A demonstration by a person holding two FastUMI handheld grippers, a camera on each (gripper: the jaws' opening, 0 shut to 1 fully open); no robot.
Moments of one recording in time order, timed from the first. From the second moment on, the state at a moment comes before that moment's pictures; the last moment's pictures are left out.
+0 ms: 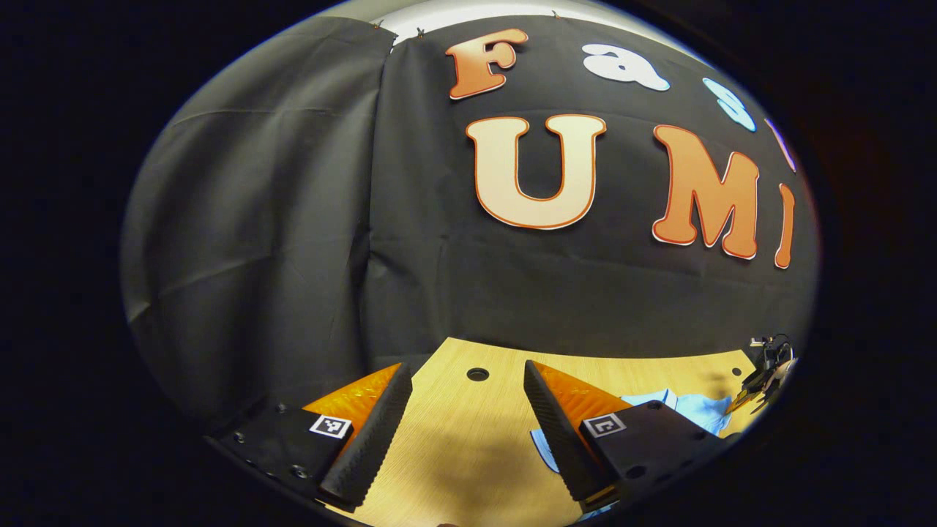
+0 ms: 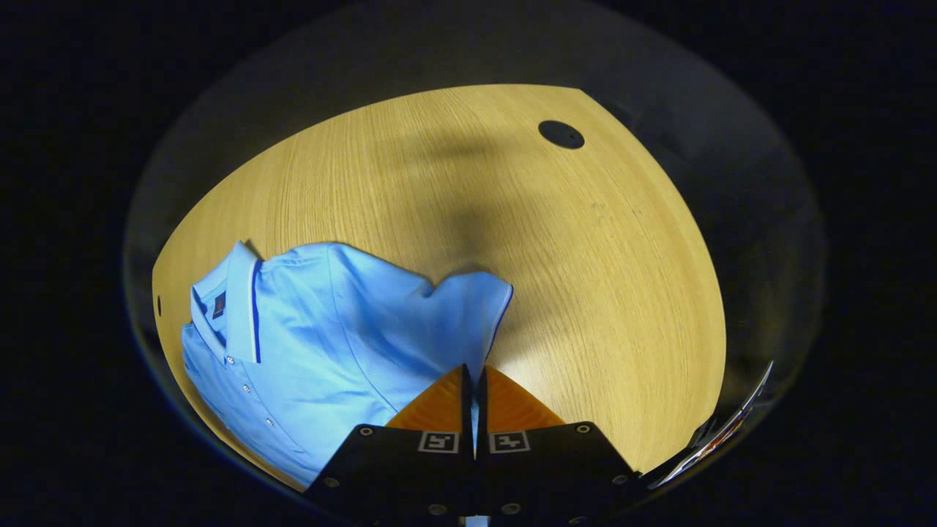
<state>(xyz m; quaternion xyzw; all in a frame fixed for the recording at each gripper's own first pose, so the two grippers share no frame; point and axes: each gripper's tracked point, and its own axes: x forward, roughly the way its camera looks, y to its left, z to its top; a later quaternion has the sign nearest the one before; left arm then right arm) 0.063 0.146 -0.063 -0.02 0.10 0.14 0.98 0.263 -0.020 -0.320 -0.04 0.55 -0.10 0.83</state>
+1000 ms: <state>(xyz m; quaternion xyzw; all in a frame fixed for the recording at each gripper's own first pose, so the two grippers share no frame) 0.042 0.230 -0.055 -0.03 0.07 0.13 0.99 0.211 0.173 -0.245 -0.13 0.48 0.03 0.87</state>
